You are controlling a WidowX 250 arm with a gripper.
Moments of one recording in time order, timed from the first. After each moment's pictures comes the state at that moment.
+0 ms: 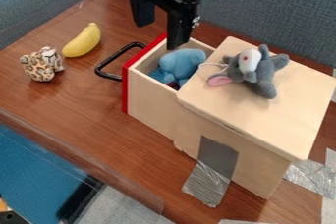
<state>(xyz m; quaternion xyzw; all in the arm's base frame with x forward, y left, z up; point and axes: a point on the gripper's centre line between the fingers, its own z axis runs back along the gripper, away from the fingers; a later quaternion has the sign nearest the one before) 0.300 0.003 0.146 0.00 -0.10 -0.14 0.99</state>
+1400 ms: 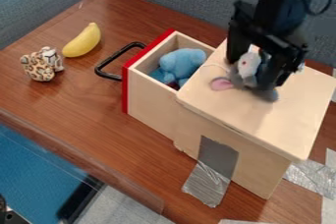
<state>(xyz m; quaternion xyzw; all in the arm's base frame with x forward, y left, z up) 0.331 -0.112 0.117 -0.01 -0.05 -0.23 0.97</state>
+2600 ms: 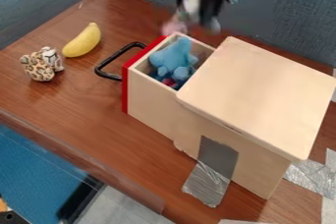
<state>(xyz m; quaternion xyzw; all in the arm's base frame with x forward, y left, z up) 0.368 0.004 0.157 0.00 -0.09 -0.15 0.98</state>
